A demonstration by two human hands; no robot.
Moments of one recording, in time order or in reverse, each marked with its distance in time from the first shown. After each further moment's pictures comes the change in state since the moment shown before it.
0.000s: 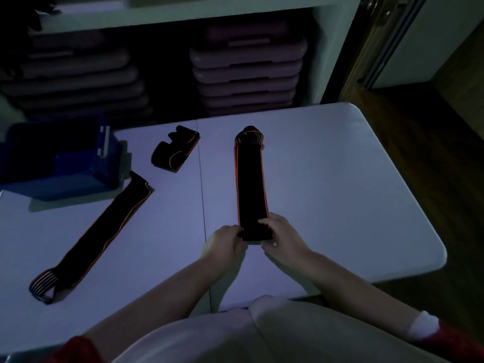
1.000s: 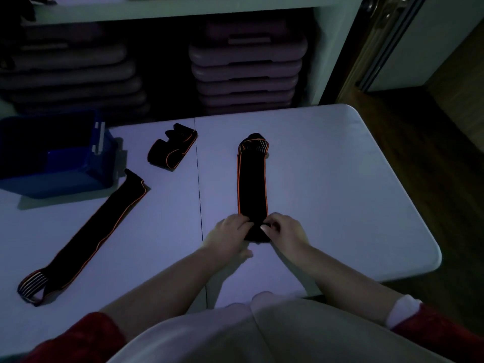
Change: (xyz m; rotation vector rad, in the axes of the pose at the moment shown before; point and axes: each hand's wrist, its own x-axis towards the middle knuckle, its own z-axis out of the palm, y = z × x) left_hand 0.033 -0.010 0.011 0.444 -0.103 0.321; right_hand 0.020 0.012 -0.001 -0.067 0.182 0.163
